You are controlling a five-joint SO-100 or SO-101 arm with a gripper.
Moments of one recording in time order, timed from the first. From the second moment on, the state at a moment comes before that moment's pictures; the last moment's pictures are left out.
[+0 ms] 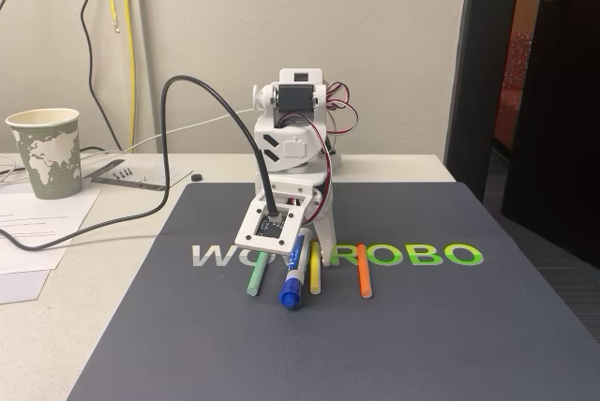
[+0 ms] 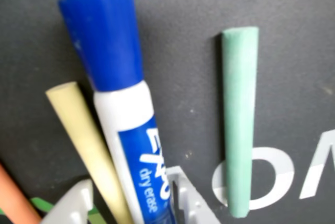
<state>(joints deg) -9.4 20.7 1.8 107.2 -76.3</state>
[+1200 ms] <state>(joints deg) -9.8 20.7 1.8 107.2 -75.8</state>
